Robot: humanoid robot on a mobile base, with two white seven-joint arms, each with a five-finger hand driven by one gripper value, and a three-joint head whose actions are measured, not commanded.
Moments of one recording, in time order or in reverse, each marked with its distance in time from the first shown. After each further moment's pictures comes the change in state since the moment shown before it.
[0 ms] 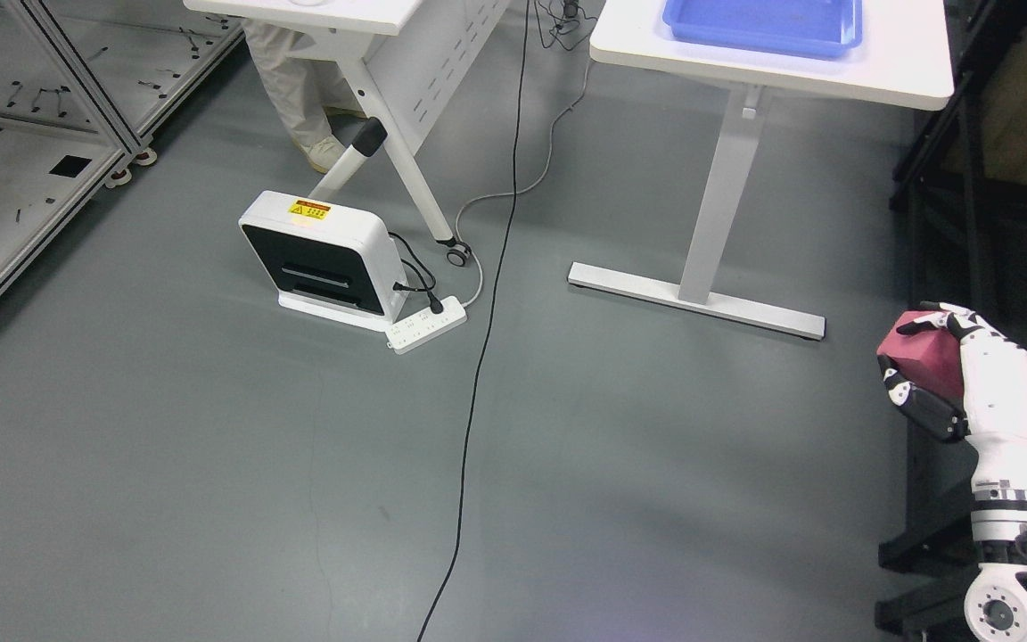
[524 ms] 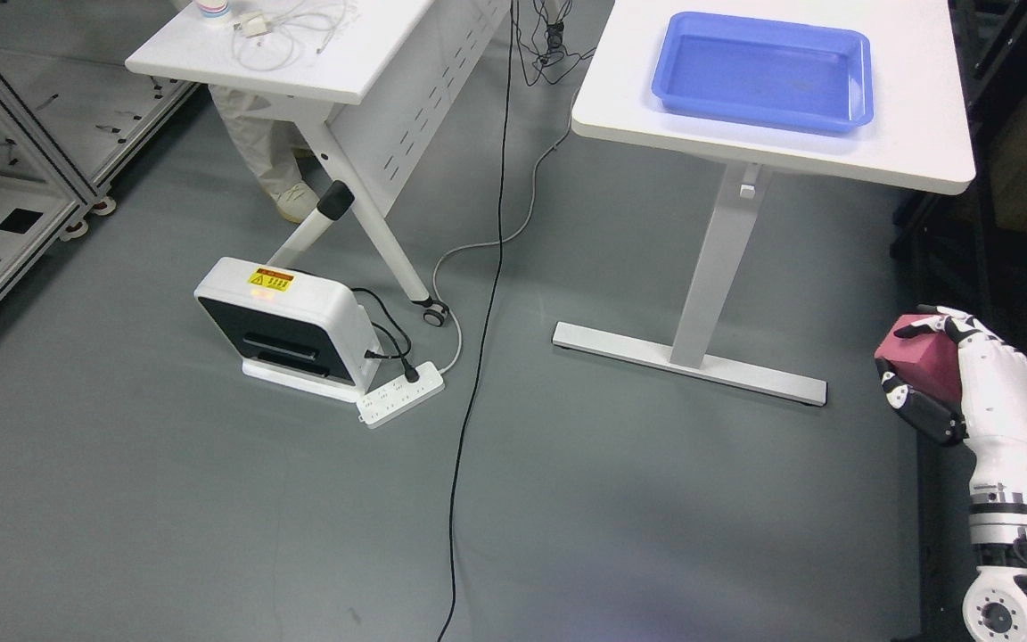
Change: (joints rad) left arm 0.000 0.000 0.000 0.000 0.000 0.000 0.000; right arm 0.002 0.003 -0.002 0.005 -0.003 -0.005 -0.001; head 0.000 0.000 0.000
